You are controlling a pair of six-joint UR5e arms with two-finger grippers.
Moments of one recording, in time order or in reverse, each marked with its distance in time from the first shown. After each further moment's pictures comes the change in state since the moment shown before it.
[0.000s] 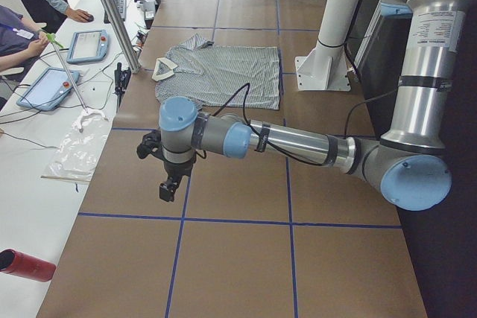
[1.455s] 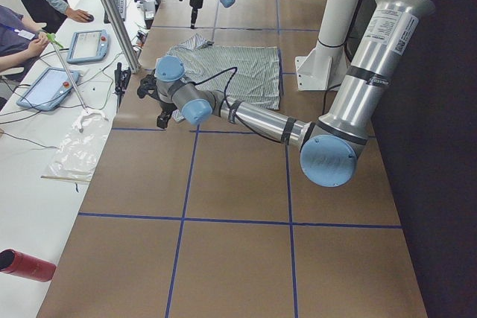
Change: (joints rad) left arm 0.327 -0.227 0.145 -0.431 -0.050 -0.747; right arm -0.494 0.629 -0.600 0.579 -0.362 0.857
